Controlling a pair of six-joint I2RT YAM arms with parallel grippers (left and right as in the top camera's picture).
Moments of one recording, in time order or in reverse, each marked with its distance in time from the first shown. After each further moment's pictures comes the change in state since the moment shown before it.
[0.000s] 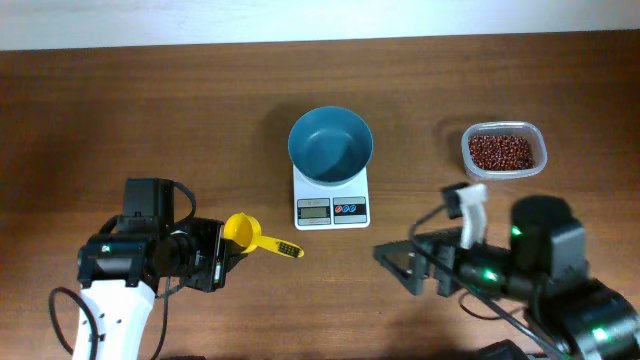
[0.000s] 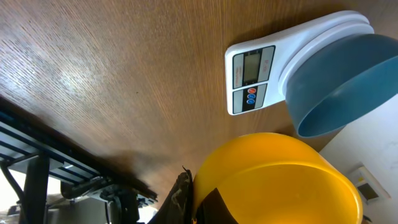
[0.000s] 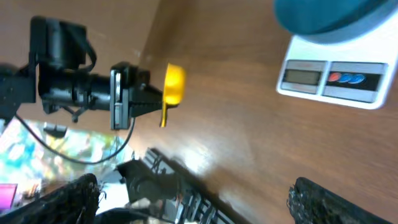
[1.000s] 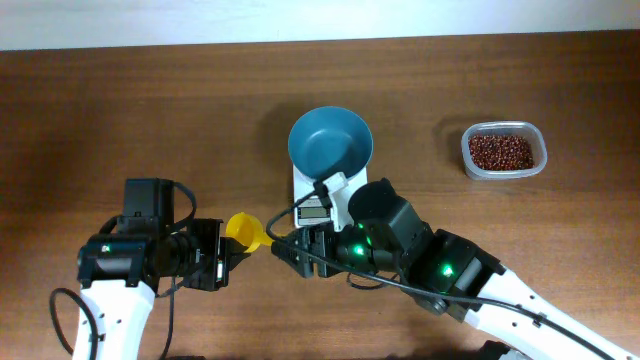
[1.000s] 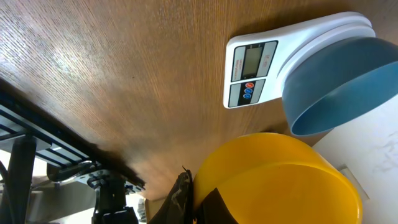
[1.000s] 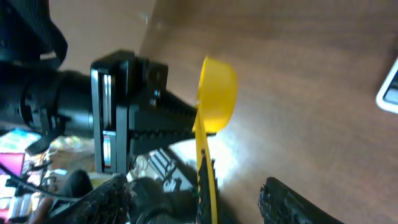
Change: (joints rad) left arm 0.000 0.000 0.000 0.000 0.039 -0.083; right arm 0.490 0.399 -0.006 0.484 0.289 0.274
